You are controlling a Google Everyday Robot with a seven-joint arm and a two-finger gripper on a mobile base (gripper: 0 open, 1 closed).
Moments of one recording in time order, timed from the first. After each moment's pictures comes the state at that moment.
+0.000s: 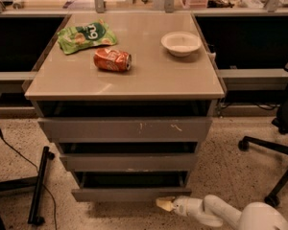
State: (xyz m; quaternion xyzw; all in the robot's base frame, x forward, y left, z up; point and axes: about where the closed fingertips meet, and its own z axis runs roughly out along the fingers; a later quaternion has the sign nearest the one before) arm 0.510 -0.093 0.160 -0.16 0.81 0.49 0.30
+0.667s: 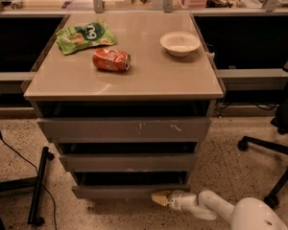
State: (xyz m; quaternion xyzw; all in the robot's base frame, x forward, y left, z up) arm 0.539 -0.067 0.165 -0.20 0.79 0.48 0.32
